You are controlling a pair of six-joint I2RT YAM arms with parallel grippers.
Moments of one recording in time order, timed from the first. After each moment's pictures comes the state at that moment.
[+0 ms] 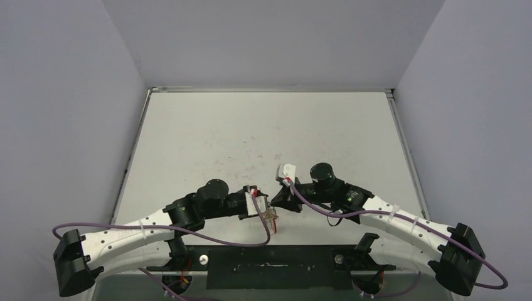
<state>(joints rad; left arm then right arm) -1.08 0.85 0.55 -0.02 0.21 0.38 0.88 1.01 0.62 -0.06 -0.55 -0.14</state>
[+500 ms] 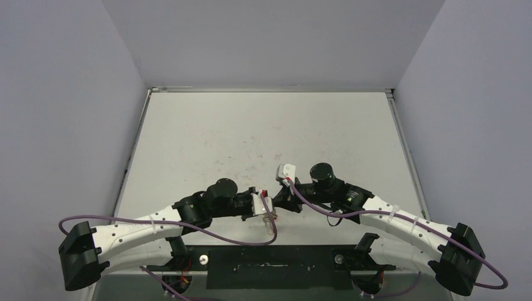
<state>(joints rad) -1.08 0.96 0.55 -0.01 0.22 0.37 0.88 1.01 0.62 -0.07 -0.55 -0.14</state>
